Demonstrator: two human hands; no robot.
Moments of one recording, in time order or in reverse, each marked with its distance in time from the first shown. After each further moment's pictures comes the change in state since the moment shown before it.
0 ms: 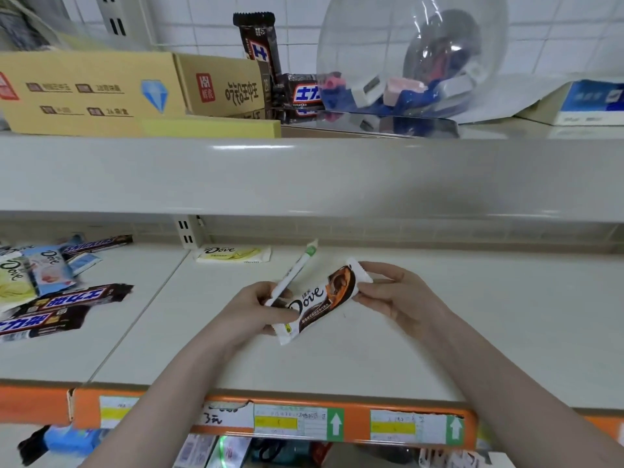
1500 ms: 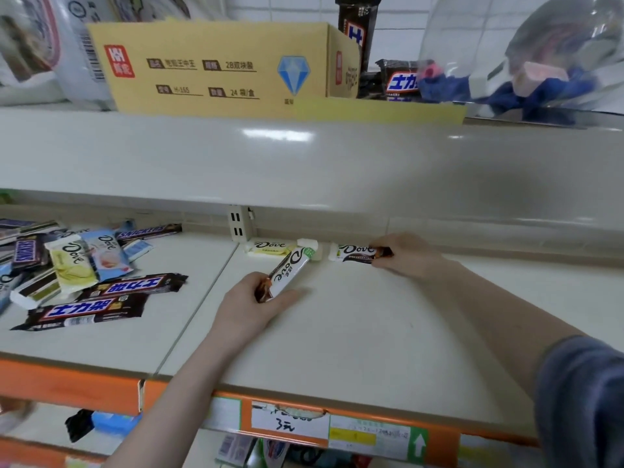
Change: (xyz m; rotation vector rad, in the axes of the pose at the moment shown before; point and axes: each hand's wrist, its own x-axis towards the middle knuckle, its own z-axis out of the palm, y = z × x) left_hand -0.005 -0.038 -0.074 0.310 0.419 0.139; right_hand 0.123 -0.009 0.038 -1.686 -0.084 -0.381
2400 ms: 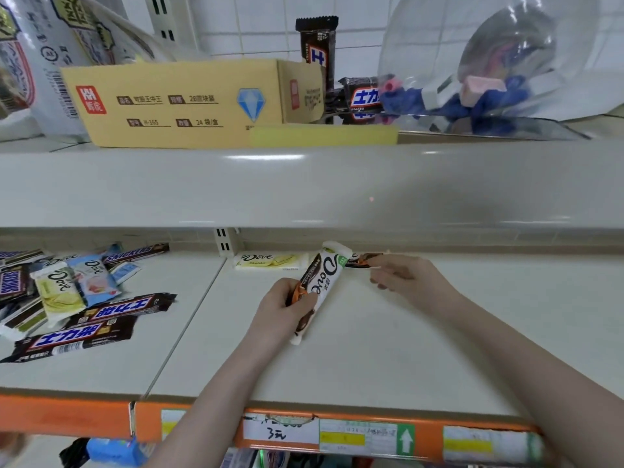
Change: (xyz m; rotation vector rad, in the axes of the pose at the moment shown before) left_hand -0.002 0.031 0.041 -0.290 -0.193 0.007; right_hand -0.084 -0.024 -0.006 0.744 0.186 0.063
